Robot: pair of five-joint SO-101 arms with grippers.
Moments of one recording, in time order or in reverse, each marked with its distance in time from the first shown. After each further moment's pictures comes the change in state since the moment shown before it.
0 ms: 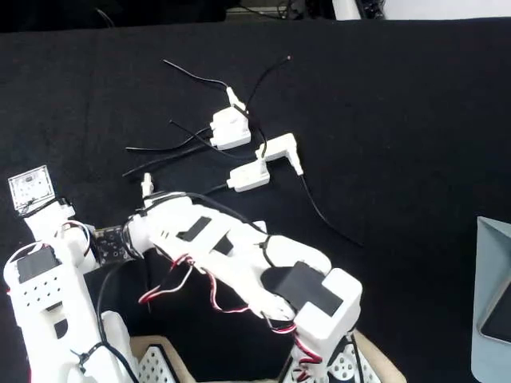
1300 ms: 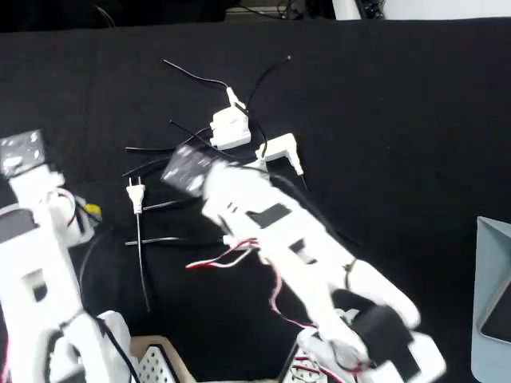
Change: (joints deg) left arm 2.1 16.2 -22.6 8.4 -4.5; right arm 21.2 -34.3 20.0 6.3 -33.3
